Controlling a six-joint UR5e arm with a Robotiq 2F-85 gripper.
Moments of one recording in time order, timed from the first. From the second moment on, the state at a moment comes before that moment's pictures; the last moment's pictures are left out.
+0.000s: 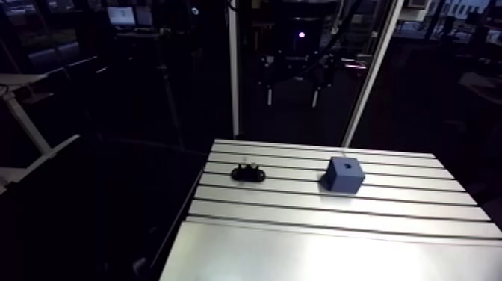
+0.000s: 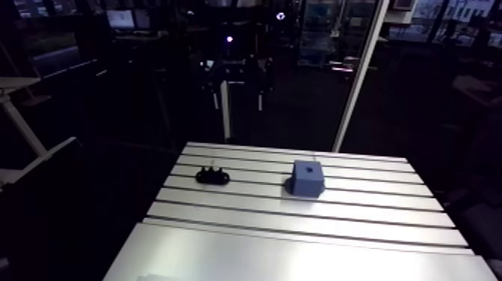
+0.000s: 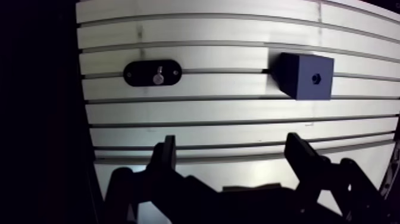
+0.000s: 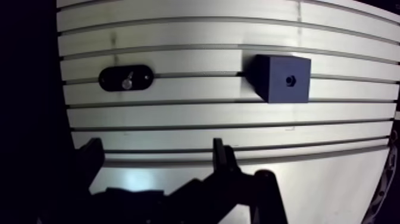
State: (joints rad) arm 0.08 -1.40 1.63 -1.85 -1.60 -1.49
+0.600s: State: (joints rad) arm 0.17 -1.27 1.76 -2.21 -1.60 -1.43
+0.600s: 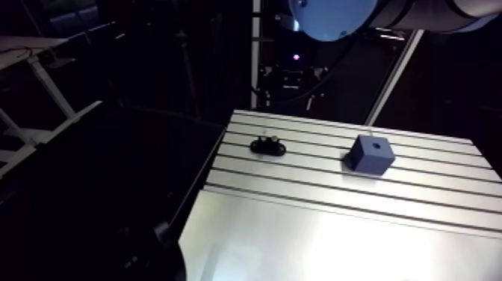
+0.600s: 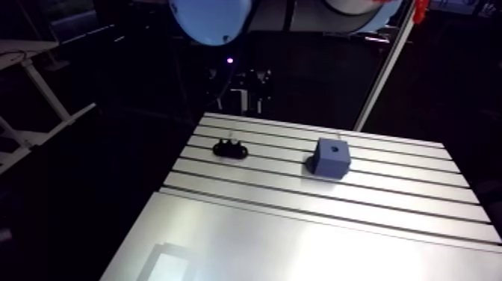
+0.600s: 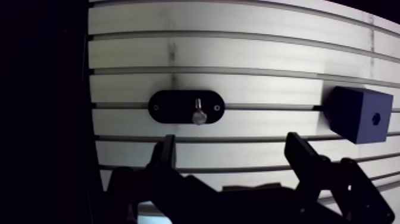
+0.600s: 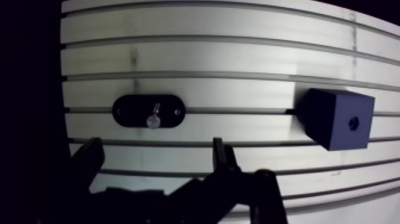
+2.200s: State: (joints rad) arm 0.18 -1.14 1.82 -2.35 -1.60 -1.40
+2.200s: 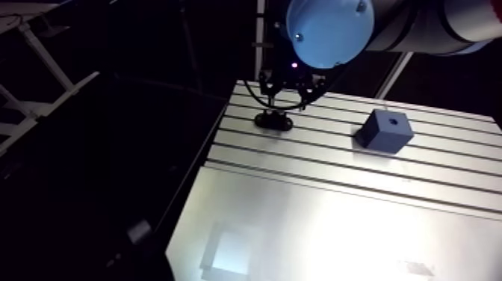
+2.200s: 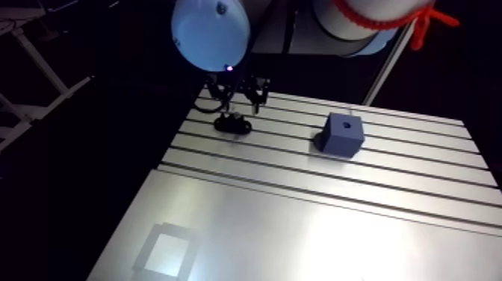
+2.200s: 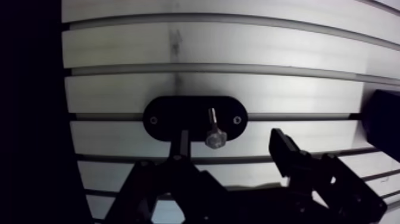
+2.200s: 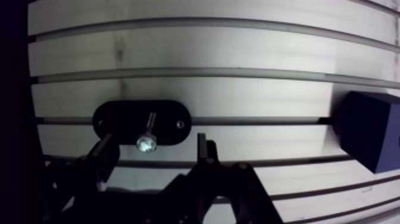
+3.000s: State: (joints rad) arm 0.20 -1.13 1.83 -2.36 -1.60 -1.41
